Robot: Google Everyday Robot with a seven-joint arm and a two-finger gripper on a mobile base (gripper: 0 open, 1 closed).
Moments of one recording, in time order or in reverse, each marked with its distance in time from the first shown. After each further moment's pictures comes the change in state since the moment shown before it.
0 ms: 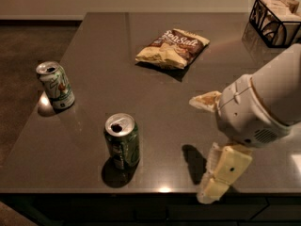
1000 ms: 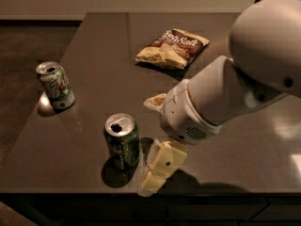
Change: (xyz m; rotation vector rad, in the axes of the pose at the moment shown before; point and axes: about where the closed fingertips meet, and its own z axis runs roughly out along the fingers) arm -0.077 -0.005 0.063 -0.053 -0.152 0.003
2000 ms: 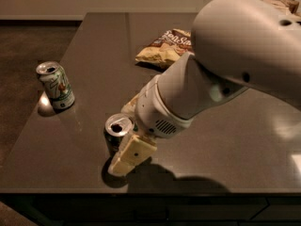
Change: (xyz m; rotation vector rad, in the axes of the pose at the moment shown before) arm -0.034 -0.007 0.026 -0.008 -0.004 0.028
